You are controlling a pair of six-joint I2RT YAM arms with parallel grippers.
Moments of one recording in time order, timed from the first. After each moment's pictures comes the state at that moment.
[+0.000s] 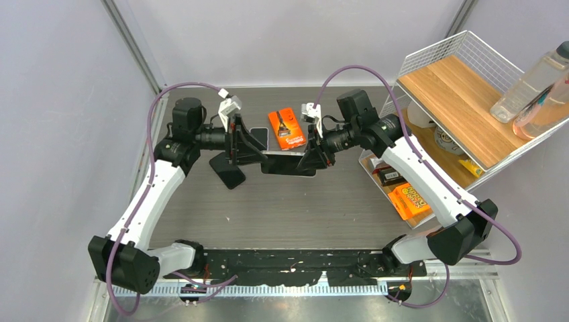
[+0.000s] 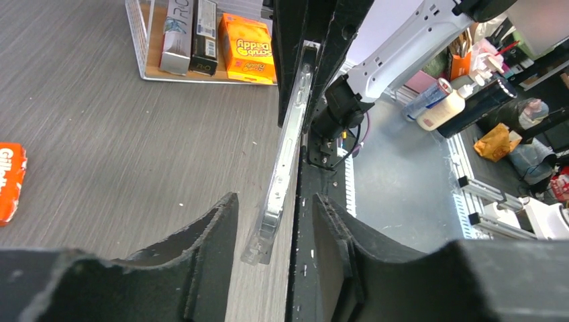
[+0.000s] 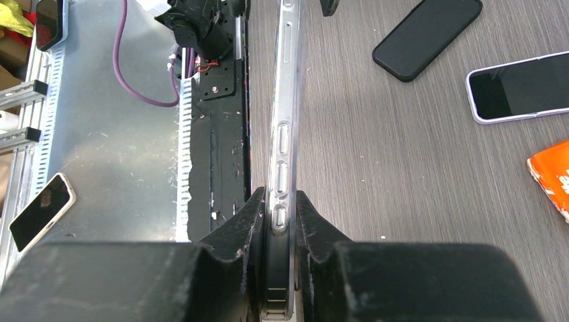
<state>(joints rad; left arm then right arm) -0.27 1.19 1.16 -0.35 1.25 -0.09 0.57 1.40 1.48 -0.85 -0.93 -0.35</state>
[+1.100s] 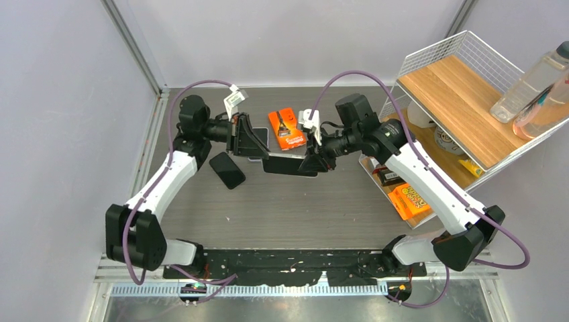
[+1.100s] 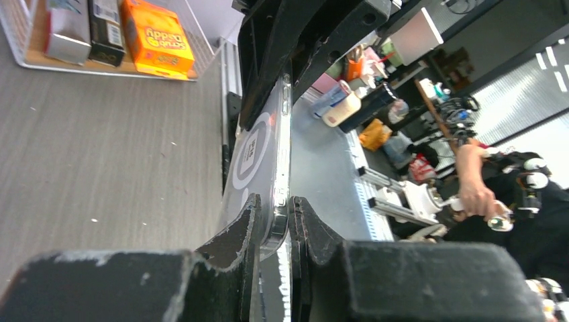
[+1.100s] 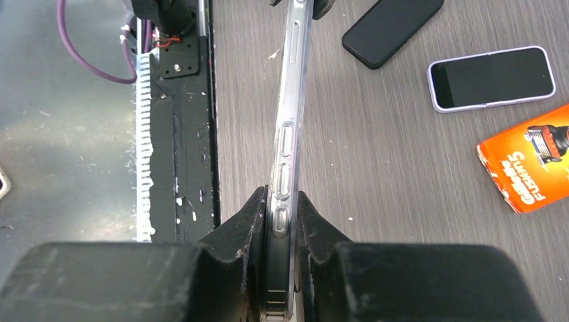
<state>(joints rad) -0.26 1.34 1.07 0.24 1.49 -0.64 0.63 1.35 1.48 -0.88 -0.78 -0.42</state>
